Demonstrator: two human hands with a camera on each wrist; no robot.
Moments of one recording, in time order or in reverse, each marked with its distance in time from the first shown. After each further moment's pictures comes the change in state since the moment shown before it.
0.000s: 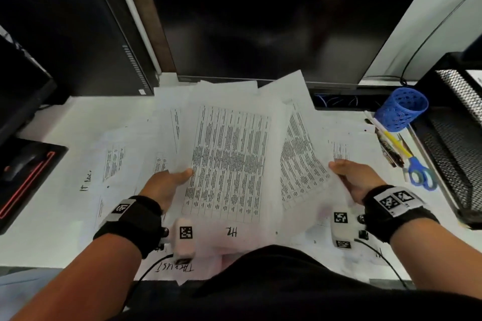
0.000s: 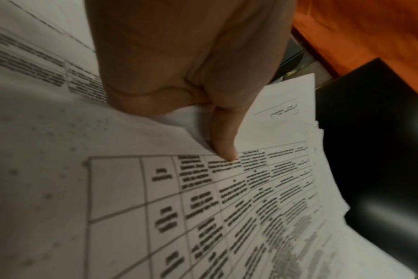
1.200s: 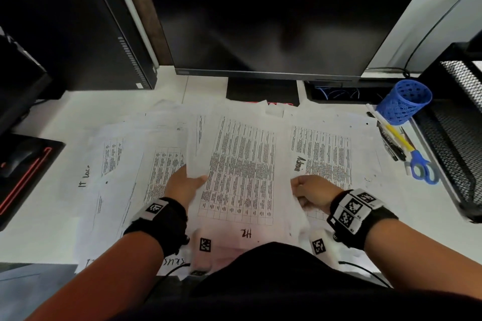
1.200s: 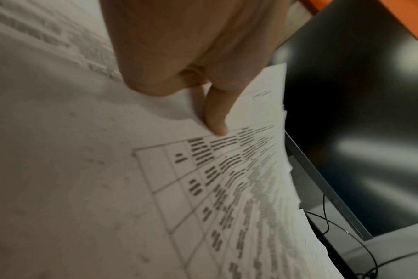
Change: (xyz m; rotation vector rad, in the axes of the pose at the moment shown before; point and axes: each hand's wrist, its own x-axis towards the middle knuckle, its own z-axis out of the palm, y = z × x) left_hand 0.010 -0.021 0.042 -0.025 0.072 0.127; right_hand -0.041 0.031 0.063 -0.642 -0.307 0.049
